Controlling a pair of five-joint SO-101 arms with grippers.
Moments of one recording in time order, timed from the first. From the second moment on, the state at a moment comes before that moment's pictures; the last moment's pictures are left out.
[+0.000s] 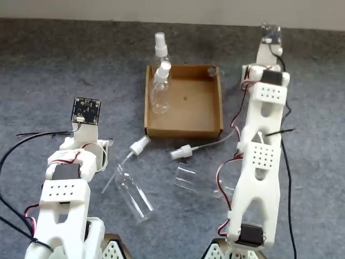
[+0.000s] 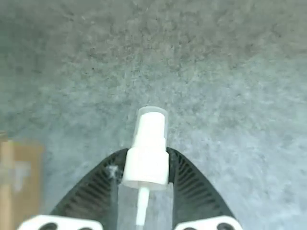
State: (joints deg) left arm -10.5 -49.6 71.2 37.1 -4.8; right arm 7.4 73.1 -94.1 76.1 8.8
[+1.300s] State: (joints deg) left arm -23.9 -49.7 37.8 77.4 -22.7; right arm 5.2 -21.4 0.7 100.4 30.8
